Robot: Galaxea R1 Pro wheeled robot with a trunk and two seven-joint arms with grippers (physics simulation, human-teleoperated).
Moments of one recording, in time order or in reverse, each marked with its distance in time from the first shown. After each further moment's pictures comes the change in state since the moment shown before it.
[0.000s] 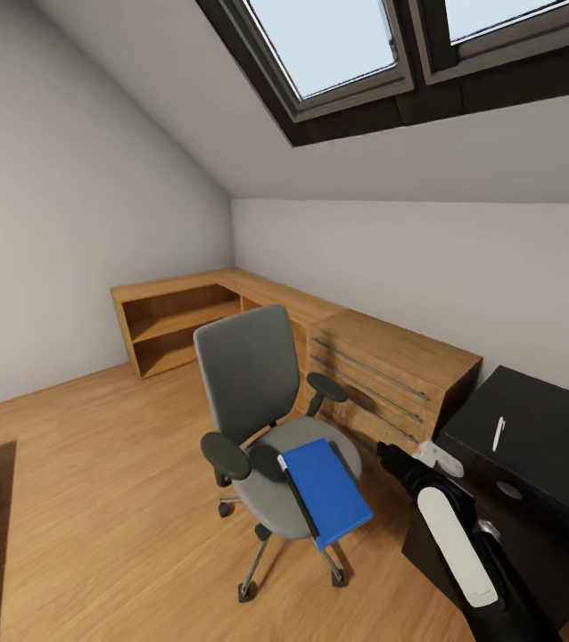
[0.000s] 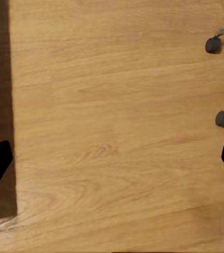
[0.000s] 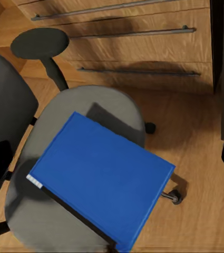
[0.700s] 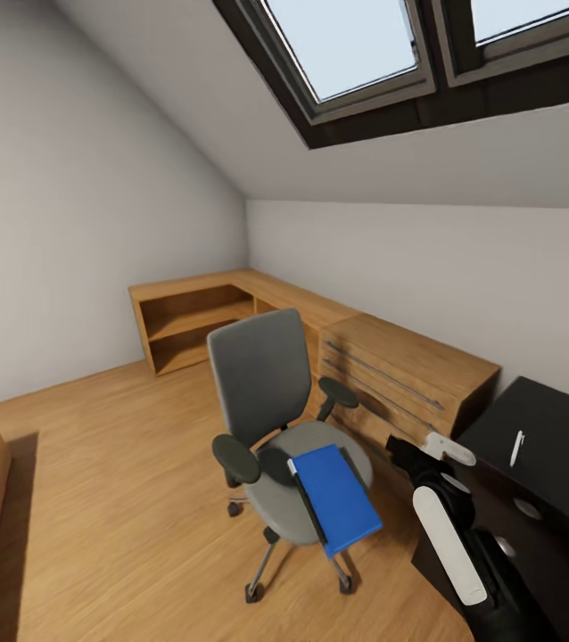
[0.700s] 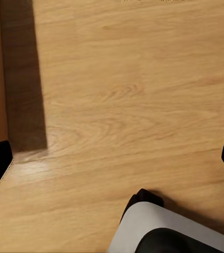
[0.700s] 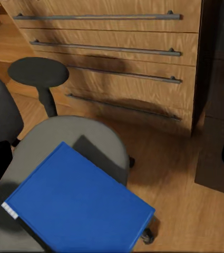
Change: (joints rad) left arm 0.000 -0.002 -0.043 0.190 -0.019 -0.006 -0.001; right arm -0.011 0.004 0.002 -0.001 0.220 -0.005 -0.002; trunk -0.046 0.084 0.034
